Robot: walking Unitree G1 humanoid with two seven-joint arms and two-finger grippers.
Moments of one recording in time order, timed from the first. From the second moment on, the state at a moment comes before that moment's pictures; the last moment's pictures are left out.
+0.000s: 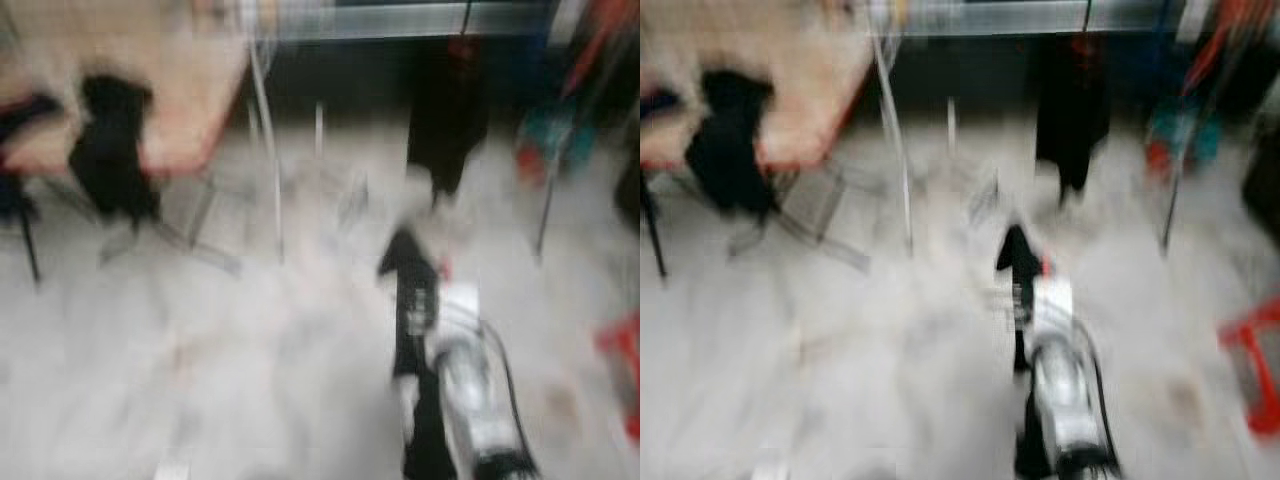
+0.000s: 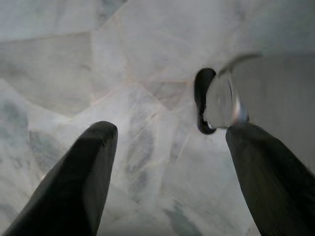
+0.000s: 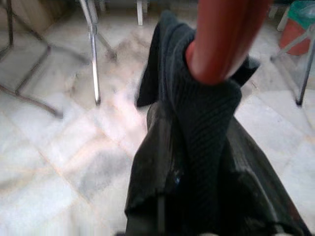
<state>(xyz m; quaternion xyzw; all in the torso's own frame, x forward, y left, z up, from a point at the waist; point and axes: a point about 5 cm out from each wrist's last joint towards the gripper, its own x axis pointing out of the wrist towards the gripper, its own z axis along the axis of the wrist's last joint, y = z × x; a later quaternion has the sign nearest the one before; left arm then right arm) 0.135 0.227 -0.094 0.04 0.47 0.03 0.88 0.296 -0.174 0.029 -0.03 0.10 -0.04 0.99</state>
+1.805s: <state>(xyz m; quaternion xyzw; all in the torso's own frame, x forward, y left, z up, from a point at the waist) 0.280 0.206 0.091 0.20 0.08 -0.30 0.93 0.308 -0.197 0.076 -0.12 0.20 0.48 0.85</state>
